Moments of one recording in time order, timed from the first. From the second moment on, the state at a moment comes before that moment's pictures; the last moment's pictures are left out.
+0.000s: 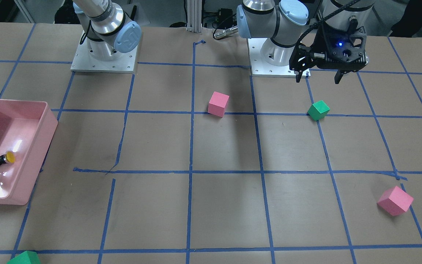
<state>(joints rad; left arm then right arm) -1.50 -1.44 -1.68 -1.58 1.70 0.19 0.86 -1.21 1.85 -2.22 -1.63 -2.26</state>
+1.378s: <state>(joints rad) -1.50 -1.44 -1.69 -1.59 1.70 0.19 0.93 -1.22 1.87 -2.18 -1.58 -2.15</state>
